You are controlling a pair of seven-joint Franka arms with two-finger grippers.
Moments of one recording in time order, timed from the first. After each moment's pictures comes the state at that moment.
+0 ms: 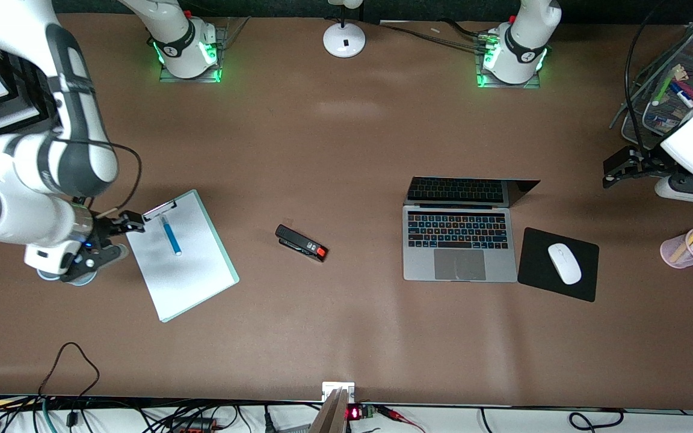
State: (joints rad) left arm 0.02 0.06 -0.03 -1.66 0.01 1.77 0.13; right arm 0.11 0.51 -0.09 -1.59 0.04 1.96 -0.50
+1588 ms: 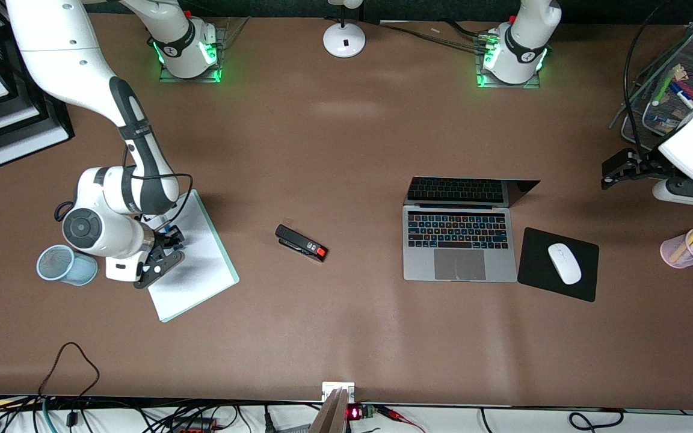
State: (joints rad) left arm 0.02 0.07 -0.03 -1.66 0.01 1.77 0.13; right arm 0.18 0.67 -0.09 -1.69 0.04 2.25 -0.61
